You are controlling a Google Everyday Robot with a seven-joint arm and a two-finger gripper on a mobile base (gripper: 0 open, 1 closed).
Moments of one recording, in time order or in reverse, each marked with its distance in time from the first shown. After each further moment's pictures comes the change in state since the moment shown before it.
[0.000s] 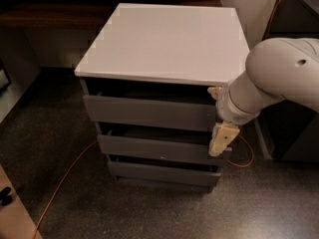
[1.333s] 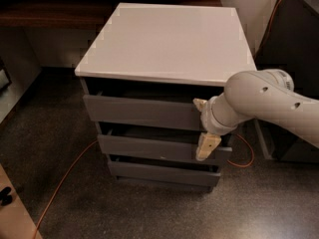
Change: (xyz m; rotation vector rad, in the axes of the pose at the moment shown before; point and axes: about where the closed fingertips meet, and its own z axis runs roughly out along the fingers) arm -0.003 -0.003 0.081 0.022 -0.047 -0.072
